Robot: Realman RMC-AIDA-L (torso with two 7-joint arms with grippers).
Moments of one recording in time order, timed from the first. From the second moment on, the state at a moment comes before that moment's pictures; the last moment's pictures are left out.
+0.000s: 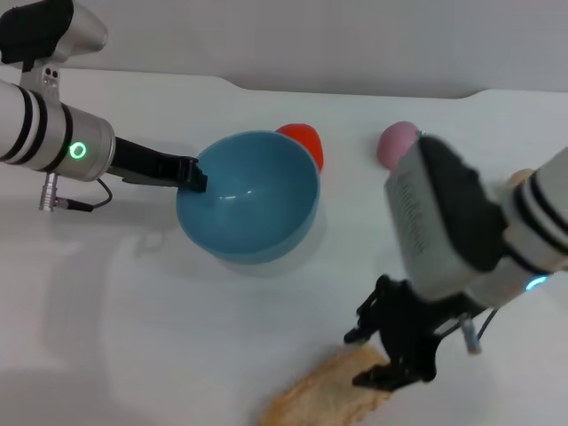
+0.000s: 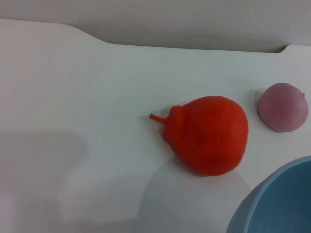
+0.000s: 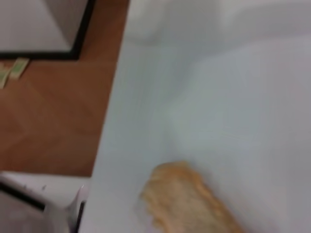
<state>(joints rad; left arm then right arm) -0.54 -2.05 1.17 1.03 2.36 1.23 -2.69 0.65 2.09 -1.68 -1.19 -2.23 -1.55 1.92</state>
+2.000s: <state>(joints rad) -0.57 -2.05 1.17 1.01 2.36 1.21 -2.69 0.63 2.08 -1.81 -1.12 -2.23 -1.33 2.24</state>
